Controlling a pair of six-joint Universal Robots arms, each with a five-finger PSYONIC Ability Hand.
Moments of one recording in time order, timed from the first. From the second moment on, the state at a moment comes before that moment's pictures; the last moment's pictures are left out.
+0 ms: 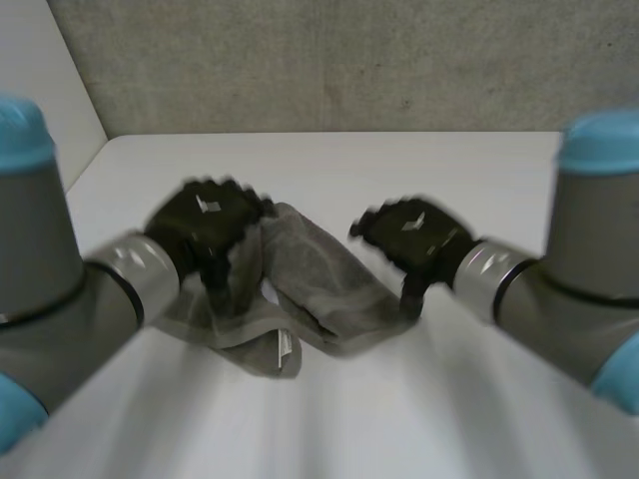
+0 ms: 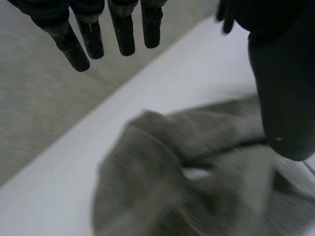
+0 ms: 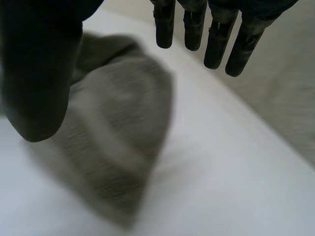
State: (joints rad) left arm 4.17 -1.78 -1.47 2.89 -1.52 3.49; right arm 2.10 -1.20 1.38 0.24 1.30 2.69; left_hand 0.26 0.26 0.25 0.27 0.22; right_hand 0.23 0.25 0.24 0.25 0.05
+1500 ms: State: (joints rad) left arm 4.47 -1.97 -1.61 3.39 -1.60 3.03; right arm 1.76 -1.09 1.42 -0.02 1.45 2.80; left_hand 0.87 0.88 0.88 0.88 0.89; right_hand 0.42 0.42 0.41 0.41 0.20
